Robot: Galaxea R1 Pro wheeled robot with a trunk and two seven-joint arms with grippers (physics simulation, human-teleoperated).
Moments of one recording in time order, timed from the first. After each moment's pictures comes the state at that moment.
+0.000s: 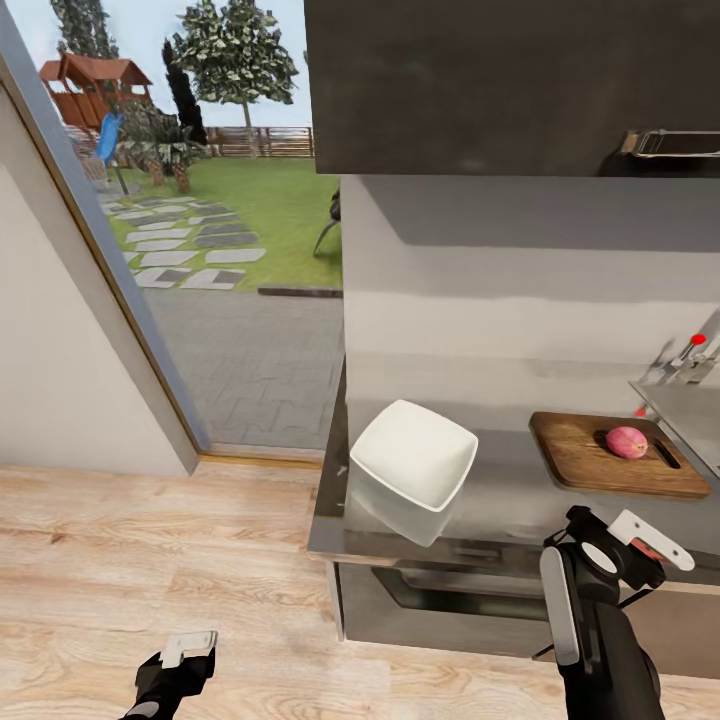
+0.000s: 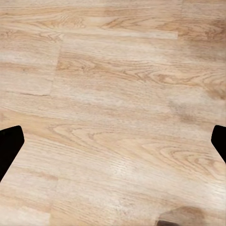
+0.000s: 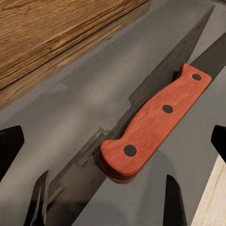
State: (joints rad) left arm -0.57 0.09 -0.40 0.08 0.42 -0.39 0.10; right arm -0.37 0.15 -0.32 -1.48 -0.14 0.35 -0.77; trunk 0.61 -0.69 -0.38
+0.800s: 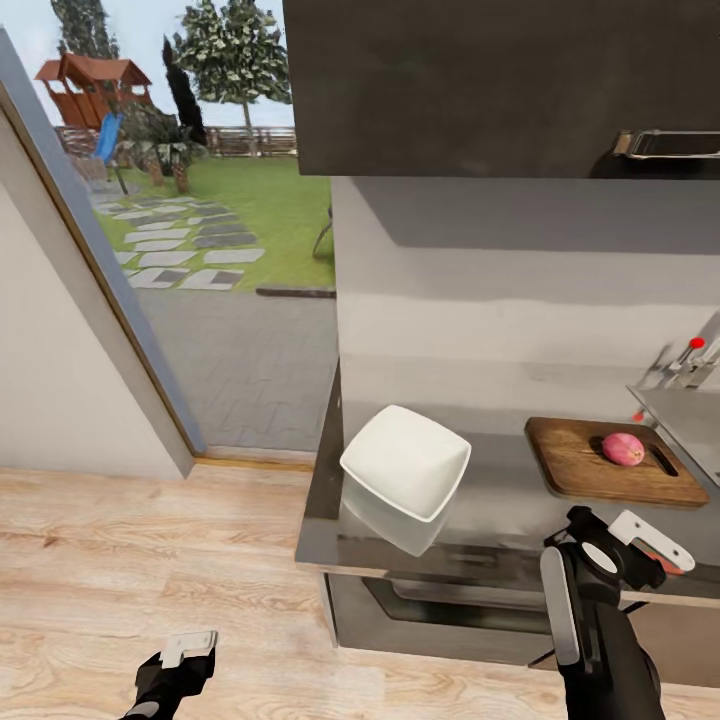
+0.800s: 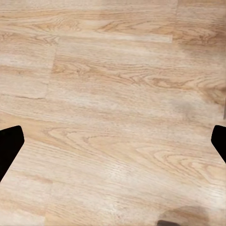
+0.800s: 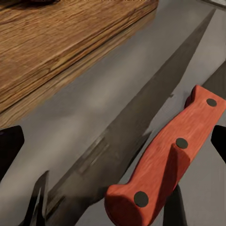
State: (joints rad) left arm -0.57 0.09 -0.40 0.08 0.42 -0.39 0.10; right arm -0.37 0.15 -0.32 -1.48 -0.14 0.35 -0.77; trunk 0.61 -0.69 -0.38
